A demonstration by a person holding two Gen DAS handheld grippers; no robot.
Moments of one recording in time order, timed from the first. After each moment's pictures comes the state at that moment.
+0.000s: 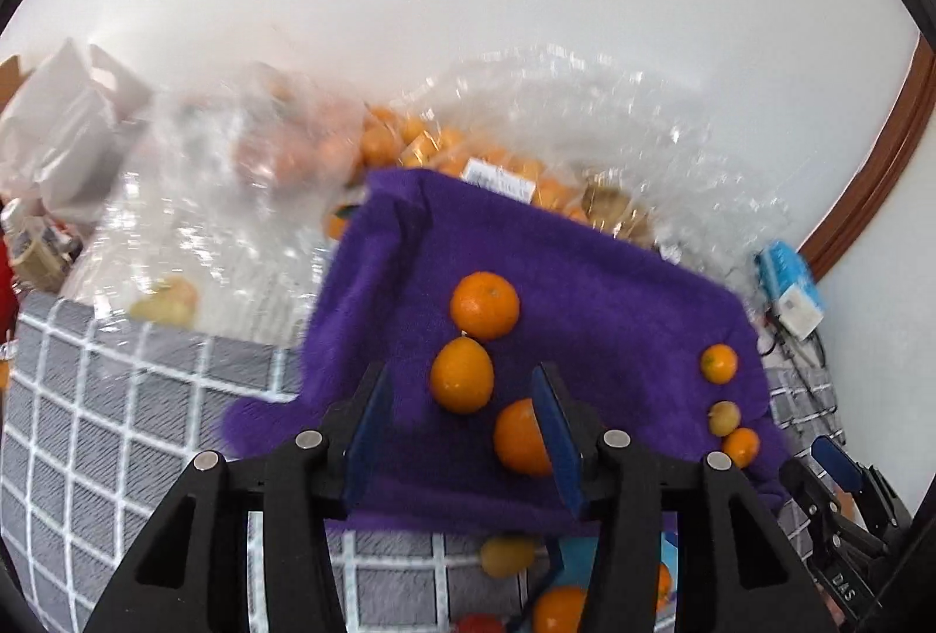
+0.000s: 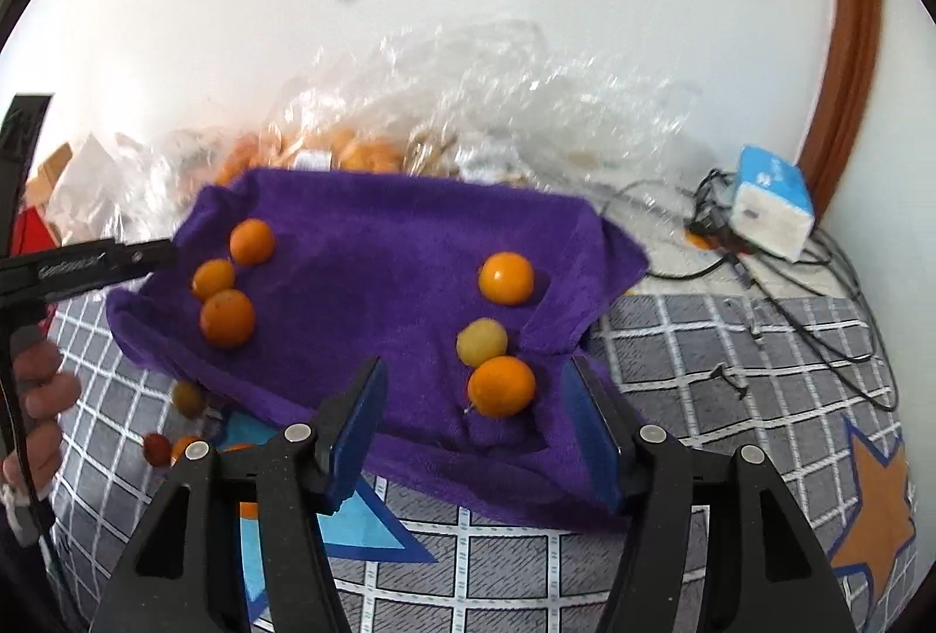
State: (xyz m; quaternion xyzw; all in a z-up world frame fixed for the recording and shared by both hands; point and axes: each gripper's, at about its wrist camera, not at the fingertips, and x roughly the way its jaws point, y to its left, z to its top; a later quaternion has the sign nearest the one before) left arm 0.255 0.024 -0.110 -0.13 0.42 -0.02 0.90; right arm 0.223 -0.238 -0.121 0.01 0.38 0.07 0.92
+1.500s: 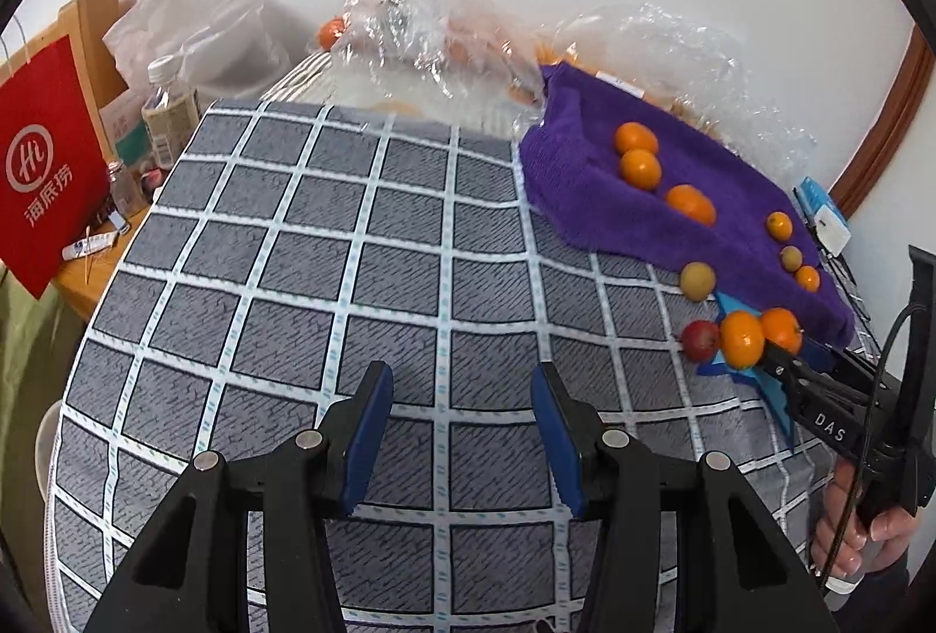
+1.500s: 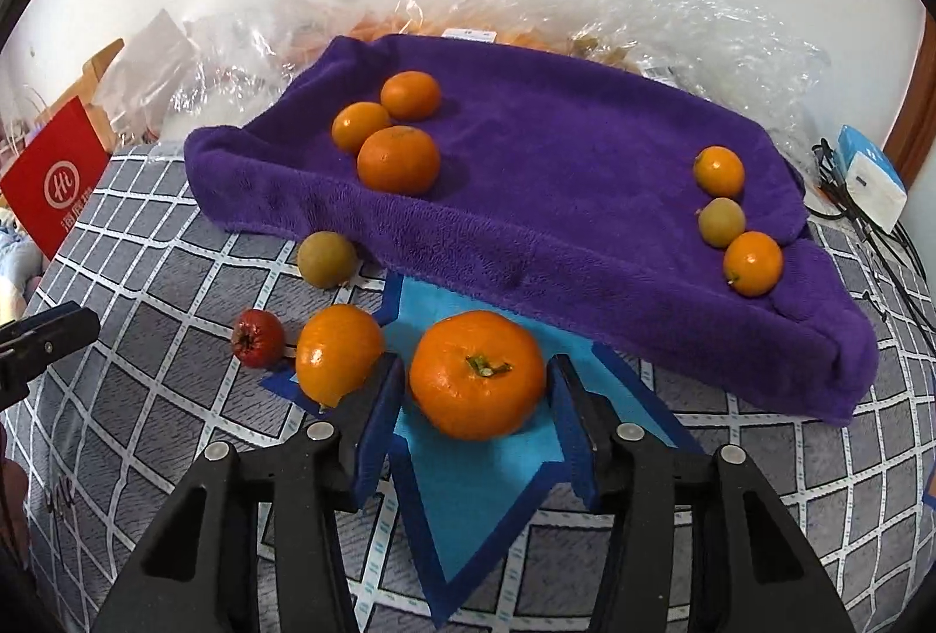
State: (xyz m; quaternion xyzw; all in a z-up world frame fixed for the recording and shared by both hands) left arm 0.119 0.117 -0.166 -0.12 0.45 0.02 0.89; right arm 0.186 -0.126 -0.180 -0.04 0.44 0.13 0.89
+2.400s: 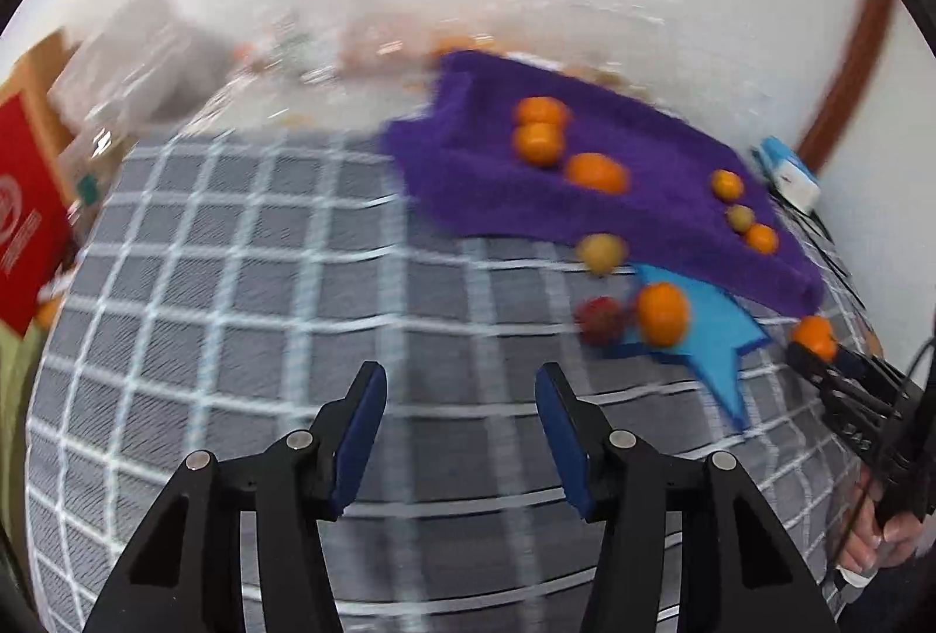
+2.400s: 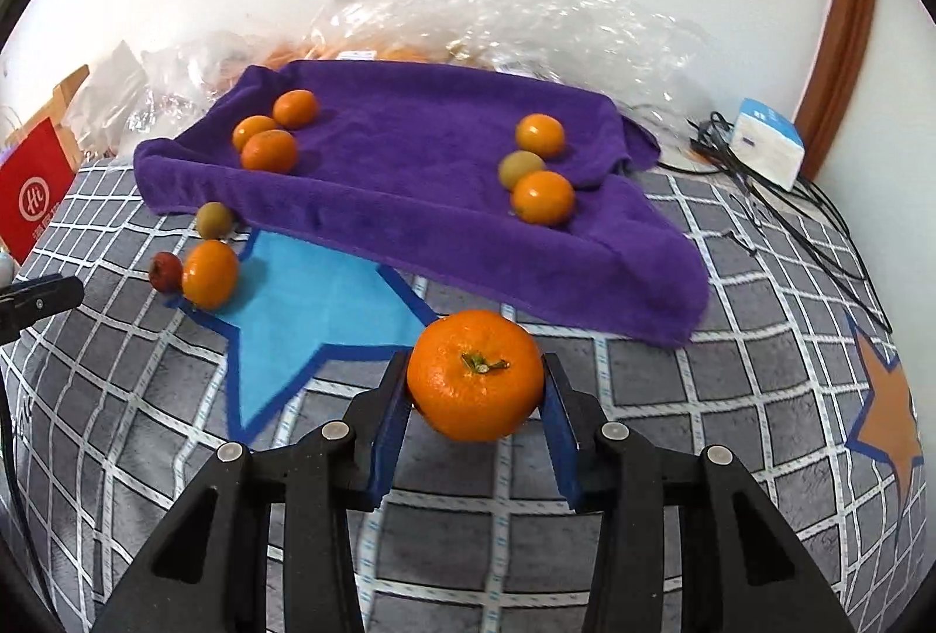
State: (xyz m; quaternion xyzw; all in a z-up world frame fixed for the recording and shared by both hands) left arm 0.121 0.047 -0.151 -0.07 0.45 -0.04 0.89; right arm 0.147 -0.222 -0.170 -0.04 0.42 0.07 0.91
